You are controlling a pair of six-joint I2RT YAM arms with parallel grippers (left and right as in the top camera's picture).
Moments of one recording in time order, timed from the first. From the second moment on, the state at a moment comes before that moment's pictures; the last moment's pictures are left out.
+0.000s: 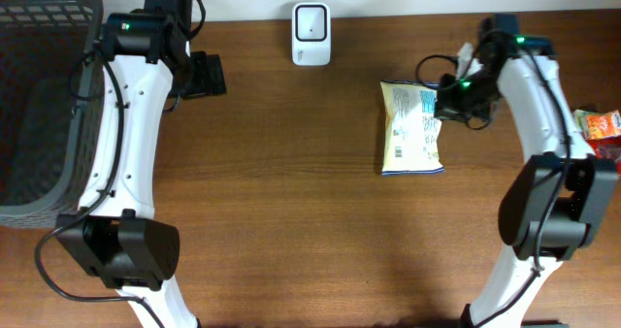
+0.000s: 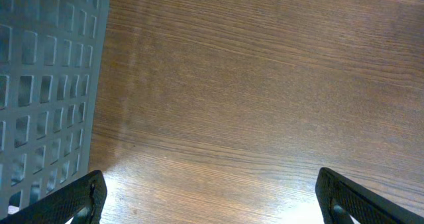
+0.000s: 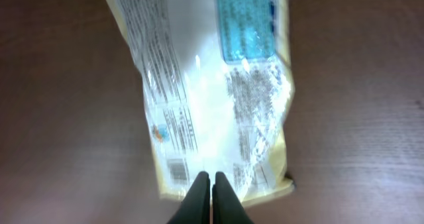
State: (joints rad) left arm -0.10 1.98 2.14 -1.41 -0.17 -0.27; right arm -0.06 2.07 1.77 -1.13 -0.27 0.16
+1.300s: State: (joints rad) left arm -0.10 1.98 2.14 -1.41 -0.17 -0.27; right arm -0.02 2.05 1.86 -1.36 -0.09 0.02
